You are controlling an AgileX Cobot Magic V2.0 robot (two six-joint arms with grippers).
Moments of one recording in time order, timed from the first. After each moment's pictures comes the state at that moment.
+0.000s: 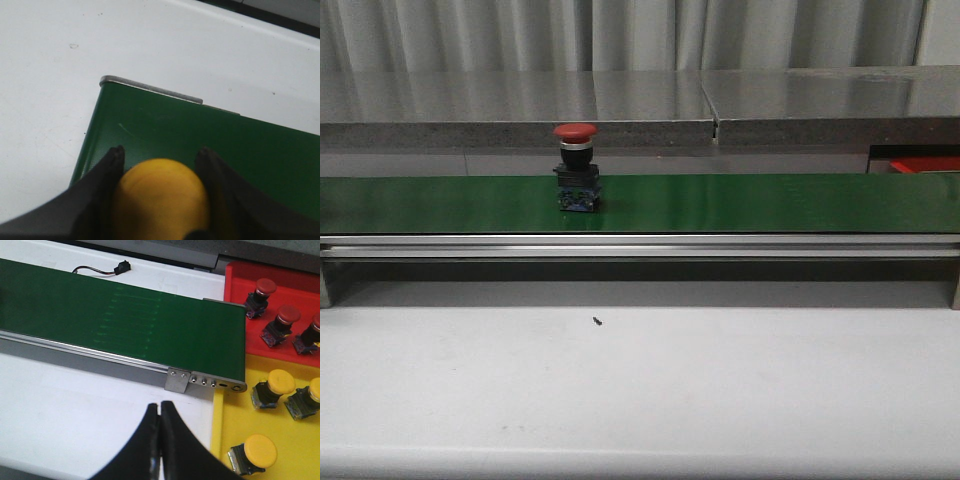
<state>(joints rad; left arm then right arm) 0.16 1.83 -1.28 -0.53 0.40 0.35 -0.07 0.64 -0.72 0.20 0.72 -0.28</state>
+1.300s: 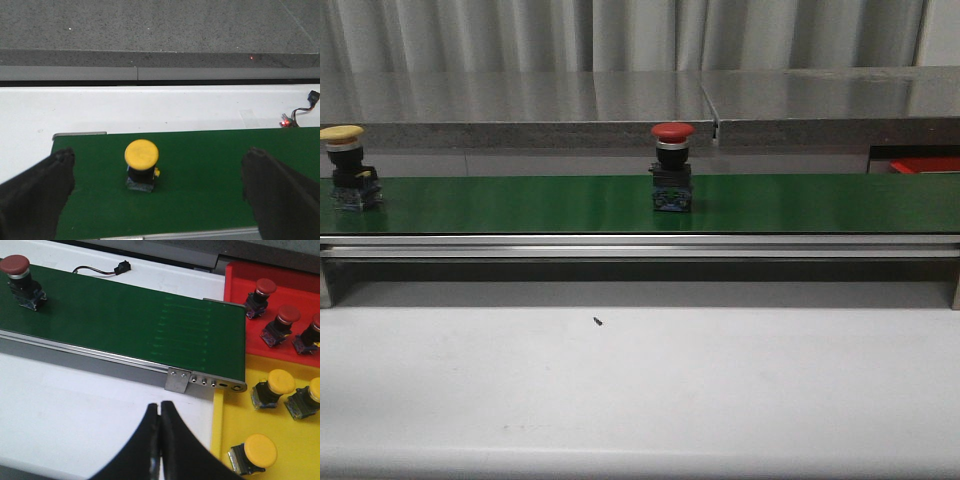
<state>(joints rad) 0.00 1.16 -0.96 -0.52 0.39 0.46 -0.07 0.64 -0.72 0.20 0.72 -0.28</state>
